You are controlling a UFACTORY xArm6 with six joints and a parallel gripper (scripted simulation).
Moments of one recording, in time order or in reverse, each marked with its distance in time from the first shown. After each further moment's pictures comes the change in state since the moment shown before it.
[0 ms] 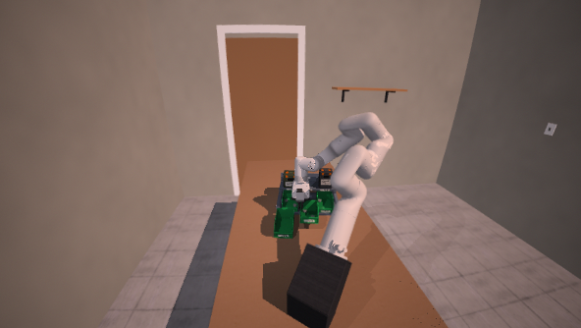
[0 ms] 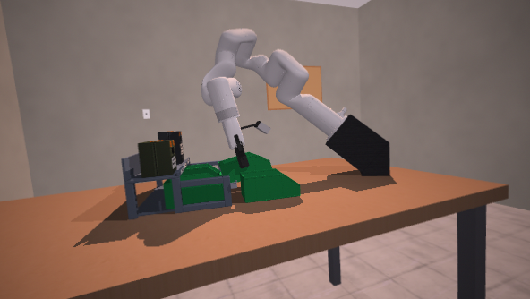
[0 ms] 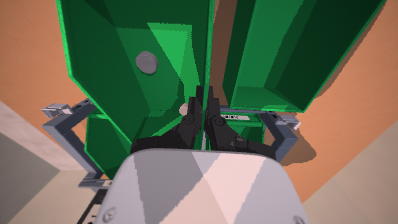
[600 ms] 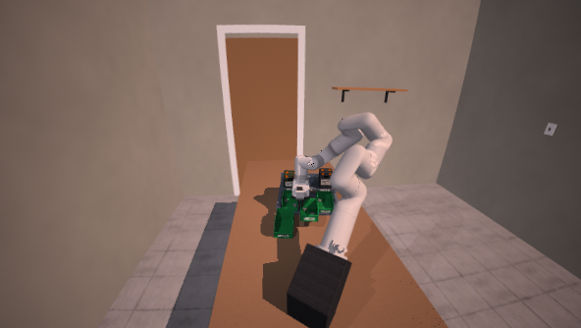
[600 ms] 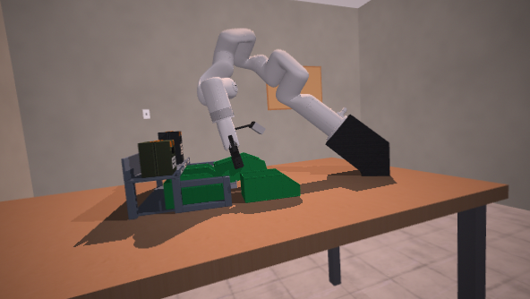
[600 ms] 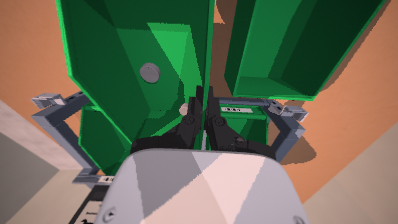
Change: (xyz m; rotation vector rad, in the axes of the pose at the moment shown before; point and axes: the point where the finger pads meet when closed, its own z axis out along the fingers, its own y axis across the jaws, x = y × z) arm -0.018 0.000 -0.004 0.000 0.000 0.000
